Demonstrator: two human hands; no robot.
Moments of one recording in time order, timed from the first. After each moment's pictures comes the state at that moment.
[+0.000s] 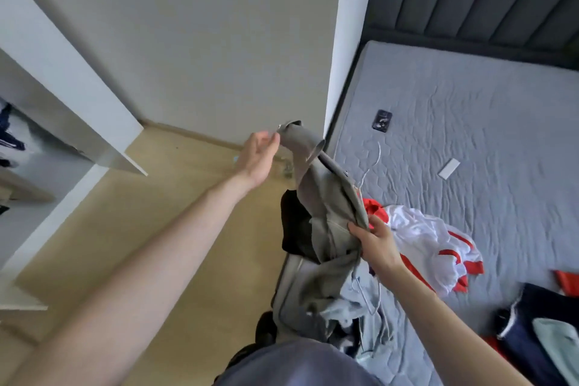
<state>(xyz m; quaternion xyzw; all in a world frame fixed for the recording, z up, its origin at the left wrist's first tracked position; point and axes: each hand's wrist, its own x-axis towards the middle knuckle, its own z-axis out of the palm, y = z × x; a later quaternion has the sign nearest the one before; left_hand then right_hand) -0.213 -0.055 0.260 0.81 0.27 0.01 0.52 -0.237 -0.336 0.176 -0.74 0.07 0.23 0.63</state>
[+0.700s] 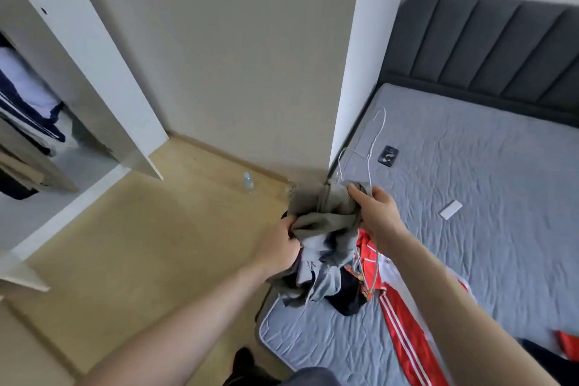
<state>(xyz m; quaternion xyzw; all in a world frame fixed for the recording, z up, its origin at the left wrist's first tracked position) -0.318 -0.194 0.218 0.86 0.23 -0.03 0.46 -0.190 -0.358 0.263 -0.69 0.04 0.23 0.68</state>
